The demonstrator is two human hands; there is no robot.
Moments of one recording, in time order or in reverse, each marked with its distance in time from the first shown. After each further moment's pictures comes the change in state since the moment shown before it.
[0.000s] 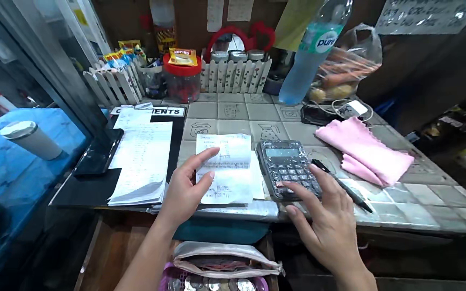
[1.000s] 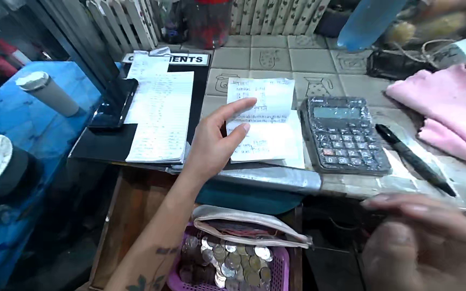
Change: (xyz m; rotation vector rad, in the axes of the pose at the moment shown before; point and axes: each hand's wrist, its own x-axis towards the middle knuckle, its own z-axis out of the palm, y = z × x) left_hand 0.018 -0.008 0.001 -0.044 0.004 -0.017; right_hand -0.035 -0.028 -0.015 0.741 0.244 0.002
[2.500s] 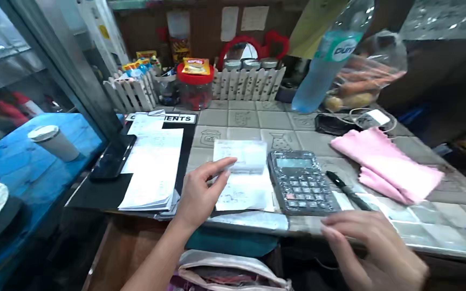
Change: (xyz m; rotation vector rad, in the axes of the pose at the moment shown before) left_hand -0.007 0.008 0.011 0.243 0.081 0.074; right_hand 0.039 0.017 -0.020 -0.439 -0.102 -0.133
